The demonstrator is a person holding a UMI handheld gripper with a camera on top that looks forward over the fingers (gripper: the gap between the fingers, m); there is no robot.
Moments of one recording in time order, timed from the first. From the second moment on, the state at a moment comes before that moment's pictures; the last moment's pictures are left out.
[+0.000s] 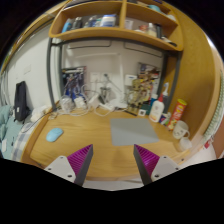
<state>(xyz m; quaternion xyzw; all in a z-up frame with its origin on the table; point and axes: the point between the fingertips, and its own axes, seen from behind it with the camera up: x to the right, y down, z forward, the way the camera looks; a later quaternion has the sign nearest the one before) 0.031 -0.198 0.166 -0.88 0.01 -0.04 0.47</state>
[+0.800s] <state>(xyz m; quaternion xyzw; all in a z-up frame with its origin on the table) -0.100 -0.067 0.064 -0.93 -0.05 0.06 0.35</state>
